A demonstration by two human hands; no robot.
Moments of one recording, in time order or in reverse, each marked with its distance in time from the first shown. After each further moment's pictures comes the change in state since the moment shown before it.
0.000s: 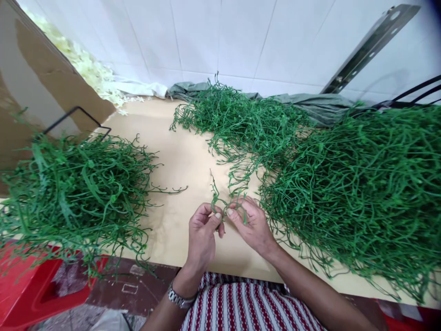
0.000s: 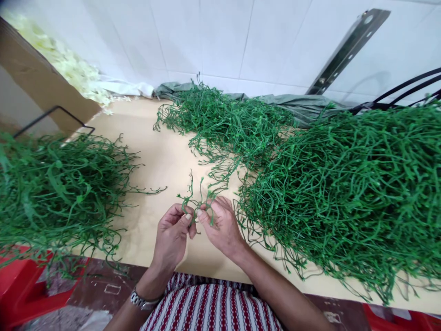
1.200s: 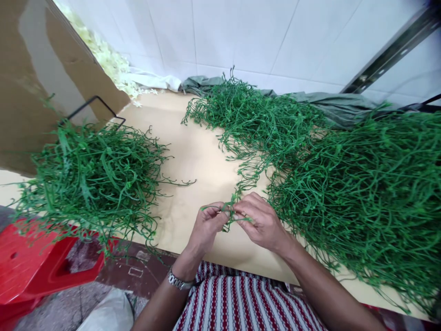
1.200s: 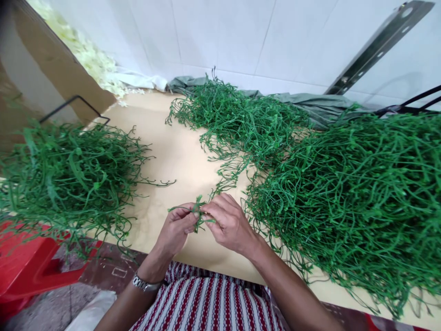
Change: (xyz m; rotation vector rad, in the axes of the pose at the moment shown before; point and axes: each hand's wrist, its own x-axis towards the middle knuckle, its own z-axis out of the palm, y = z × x) left_hand 0.002 0.007 -0.014 0.085 -0.119 -0.124; right_hand 0.007 -0.002 -0.017 -0.101 -0.221 -0.473
